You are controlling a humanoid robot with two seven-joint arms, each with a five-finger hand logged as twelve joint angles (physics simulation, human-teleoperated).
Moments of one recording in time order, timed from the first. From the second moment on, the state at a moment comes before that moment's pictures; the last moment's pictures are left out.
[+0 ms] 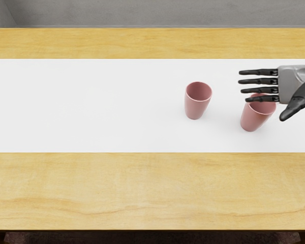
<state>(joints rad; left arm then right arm) -0.03 0.00 0.02 -0.12 -0.06 -0.16 0.27 0.93 -1.11 0.56 1.37 0.24 0.61 -0.61</state>
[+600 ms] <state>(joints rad) -0.05 0.00 0.02 -0.11 -0.06 -0.16 0.27 1.46 -0.74 0.19 1.26 -0.16 0.55 -0.61</state>
